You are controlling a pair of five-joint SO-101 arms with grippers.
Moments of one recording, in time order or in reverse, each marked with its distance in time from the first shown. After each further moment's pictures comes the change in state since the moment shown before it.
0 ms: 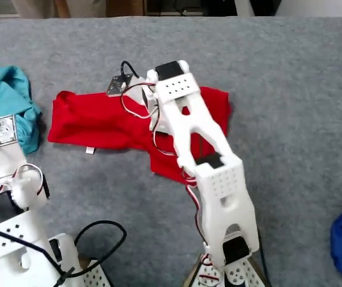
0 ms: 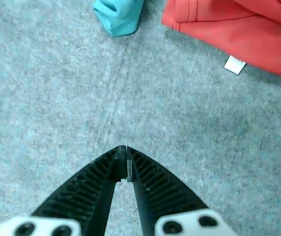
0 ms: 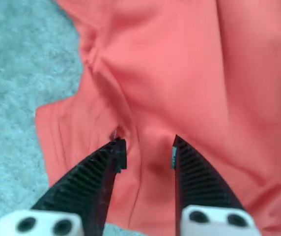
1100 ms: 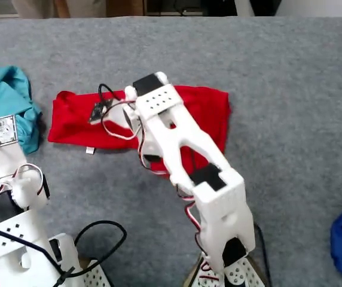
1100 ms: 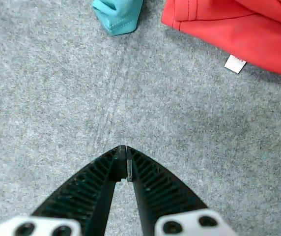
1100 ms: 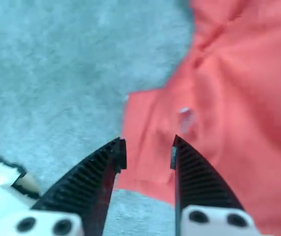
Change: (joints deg) left arm 0.0 0.0 0.0 0.0 0.0; right arm -8.4 -15.1 22.7 3.9 -2.3
